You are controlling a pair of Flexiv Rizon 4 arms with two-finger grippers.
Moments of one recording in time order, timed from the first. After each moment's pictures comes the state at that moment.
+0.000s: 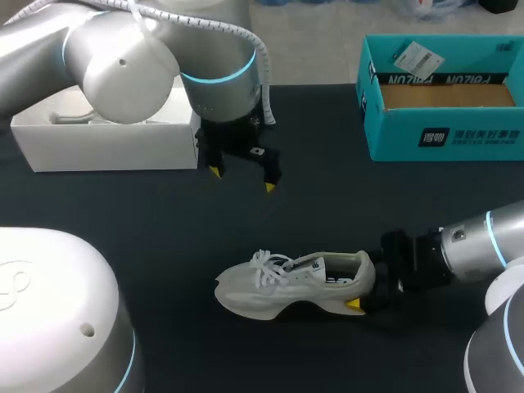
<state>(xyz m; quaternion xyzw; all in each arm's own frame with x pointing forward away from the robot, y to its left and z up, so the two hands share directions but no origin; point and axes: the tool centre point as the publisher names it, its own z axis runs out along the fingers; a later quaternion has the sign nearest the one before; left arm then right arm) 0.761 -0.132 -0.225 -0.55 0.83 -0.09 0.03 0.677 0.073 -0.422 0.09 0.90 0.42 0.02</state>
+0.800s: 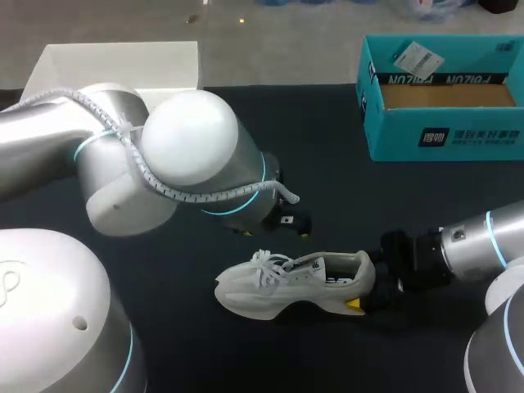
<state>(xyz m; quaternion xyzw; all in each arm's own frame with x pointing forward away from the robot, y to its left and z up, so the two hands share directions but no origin) 0.691 -0.186 -0.279 -0.64 0.73 -0.22 0.05 0.677 0.073 -0.422 0.09 0.90 0.42 0.02</state>
